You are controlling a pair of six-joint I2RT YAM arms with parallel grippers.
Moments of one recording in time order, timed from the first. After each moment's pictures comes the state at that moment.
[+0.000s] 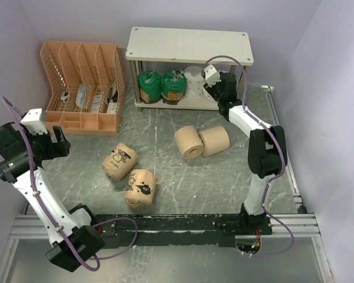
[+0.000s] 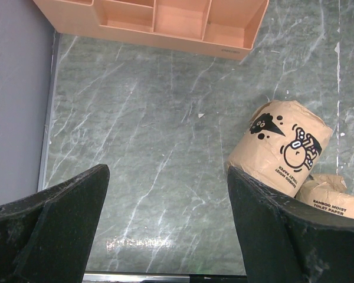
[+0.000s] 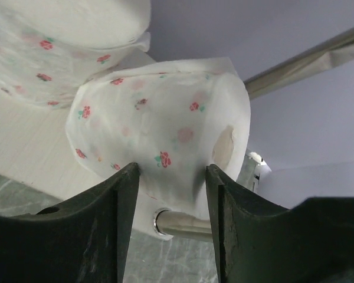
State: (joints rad) left arm 0.70 0.89 1.12 -0.95 0.55 0.33; right arm 0.22 1.93 1.43 0.20 0.15 -0.64
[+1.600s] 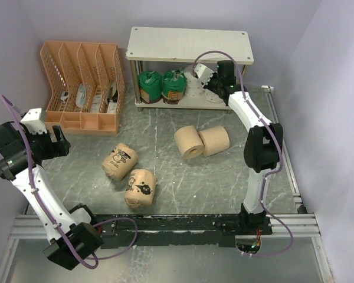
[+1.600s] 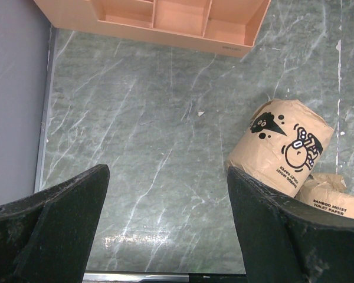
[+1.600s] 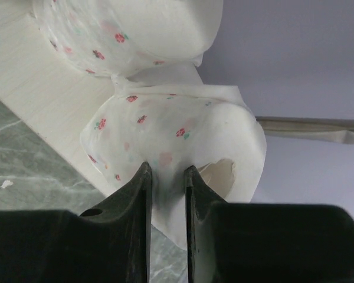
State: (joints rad) left arm 0.70 0.92 1.12 -0.95 0.54 0.33; right arm 0.21 2.01 1.78 -0.31 -0.04 -0.93
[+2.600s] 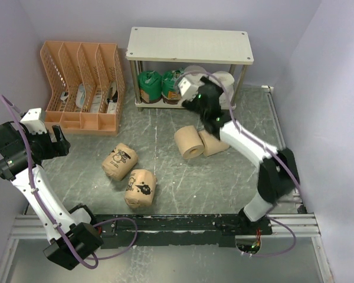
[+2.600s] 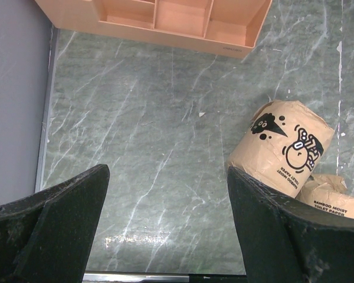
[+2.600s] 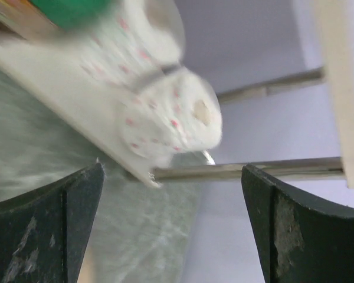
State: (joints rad) left arm 0.70 0.92 1.12 -0.95 0.54 0.33; right arm 0.45 1.72 1.34 0.06 0.39 -0.91
